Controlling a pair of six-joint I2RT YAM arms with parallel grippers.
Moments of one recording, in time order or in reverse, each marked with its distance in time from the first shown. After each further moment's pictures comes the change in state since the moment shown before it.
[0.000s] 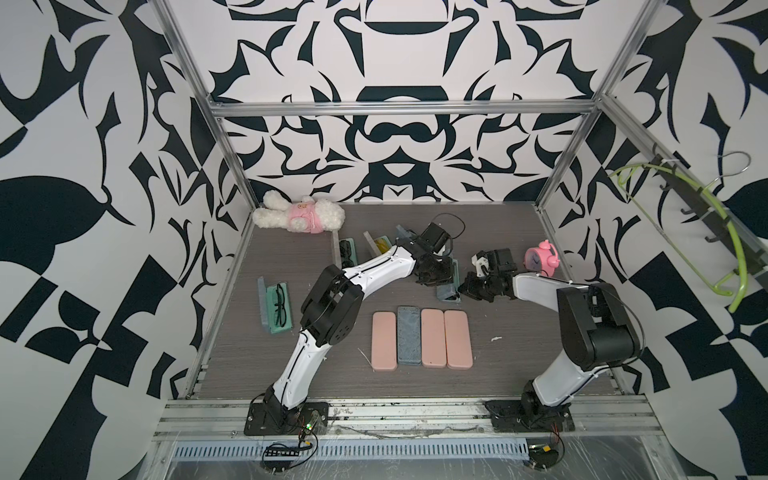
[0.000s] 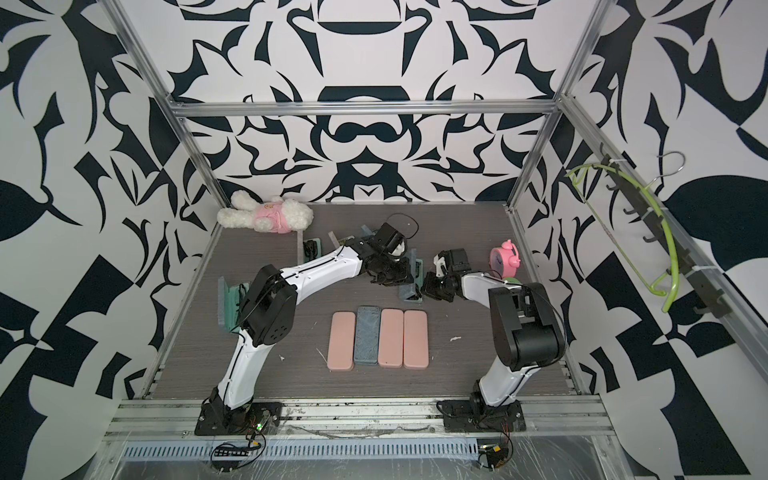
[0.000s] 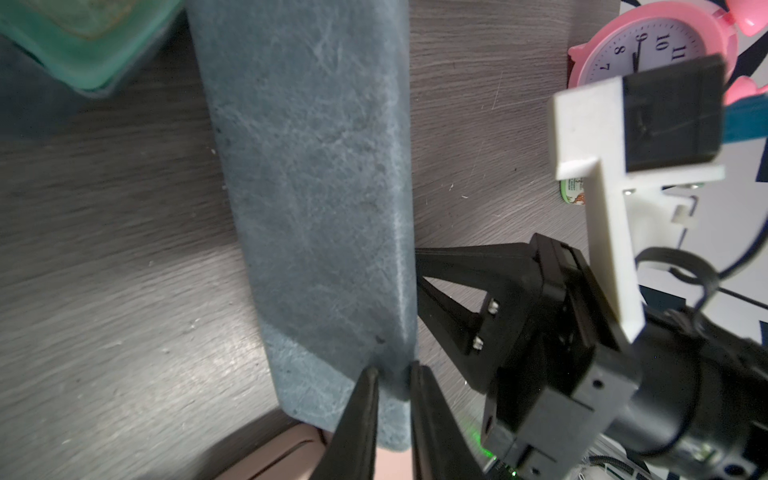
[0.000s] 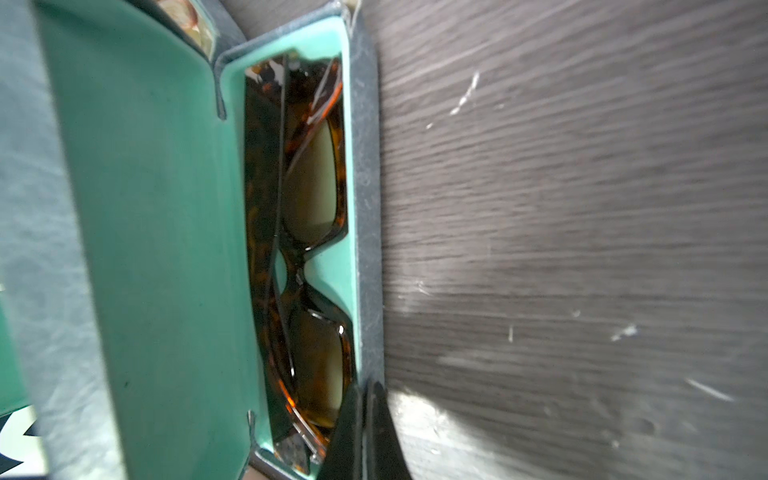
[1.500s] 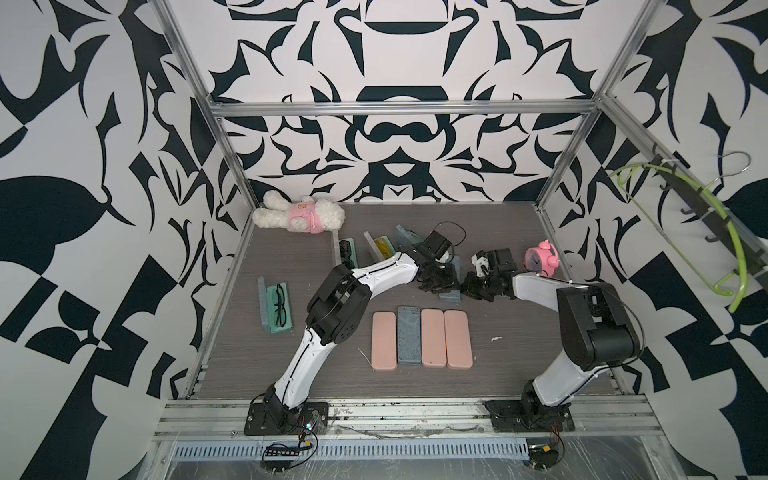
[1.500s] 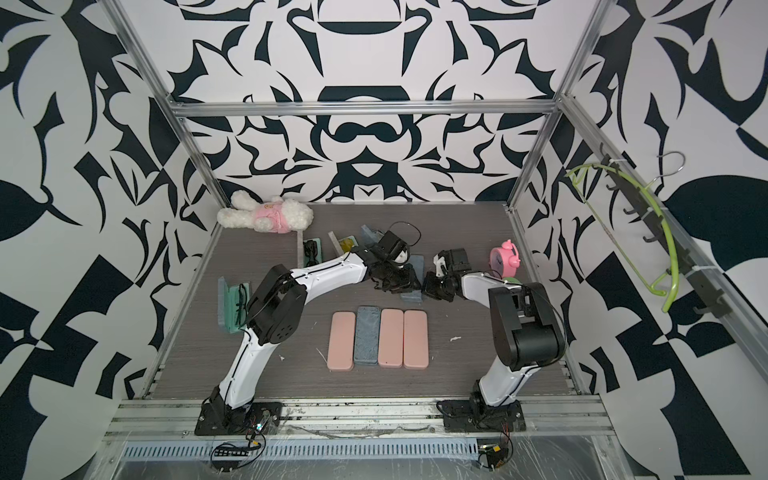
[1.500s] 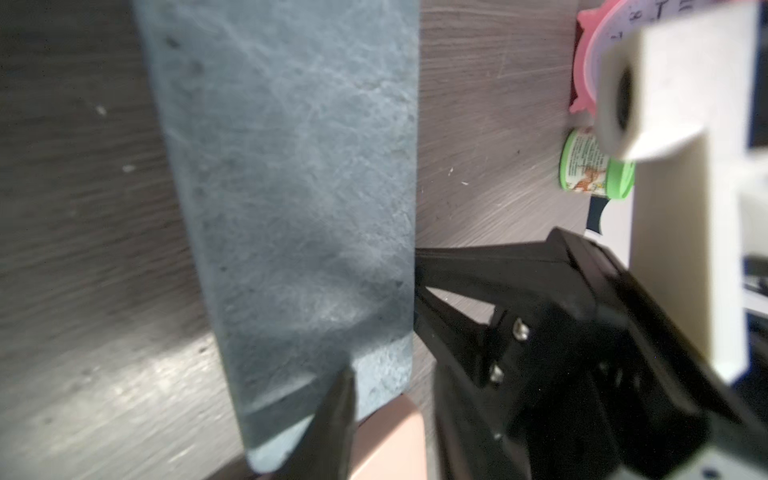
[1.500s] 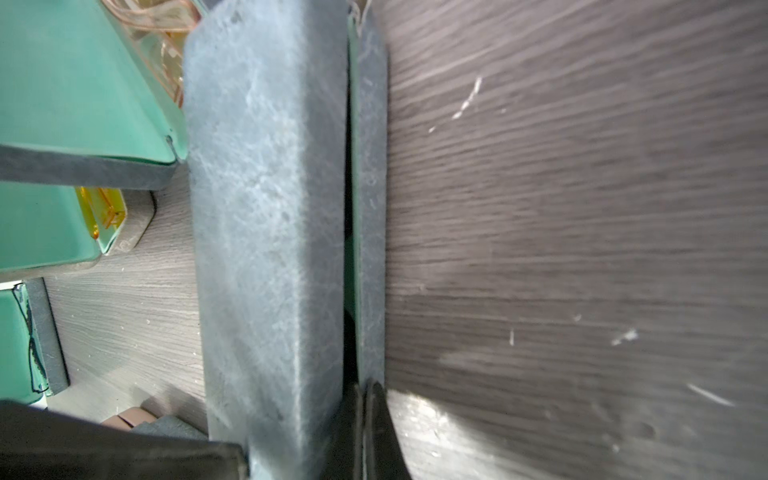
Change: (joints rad) left arm -0.008 0.037 -0.060 0.122 0.071 -0.064; right arm 0.001 0.000 0.000 0.003 -0.001 -0.009
